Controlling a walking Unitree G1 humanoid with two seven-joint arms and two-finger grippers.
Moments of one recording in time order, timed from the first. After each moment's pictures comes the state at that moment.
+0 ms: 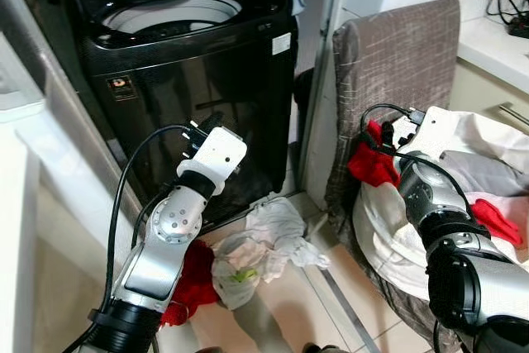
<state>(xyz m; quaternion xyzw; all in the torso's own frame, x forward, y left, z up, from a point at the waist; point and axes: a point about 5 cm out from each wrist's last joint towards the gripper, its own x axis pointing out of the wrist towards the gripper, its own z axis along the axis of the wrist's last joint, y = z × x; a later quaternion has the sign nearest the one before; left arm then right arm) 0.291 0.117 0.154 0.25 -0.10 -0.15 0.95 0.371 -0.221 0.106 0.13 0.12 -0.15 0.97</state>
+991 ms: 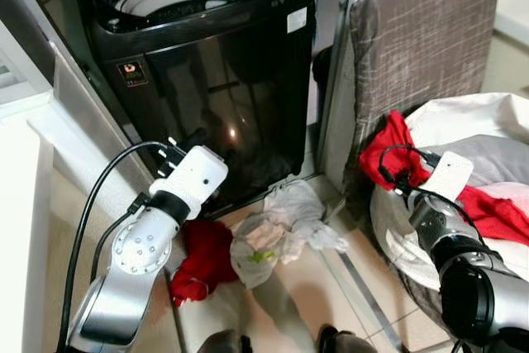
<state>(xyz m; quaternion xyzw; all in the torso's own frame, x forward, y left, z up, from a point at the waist) 0.253 0.141 0.161 0.28 -0.06 -0.17 0.94 0.331 -0.250 0.050 0.15 0.24 -0.26 0.92</state>
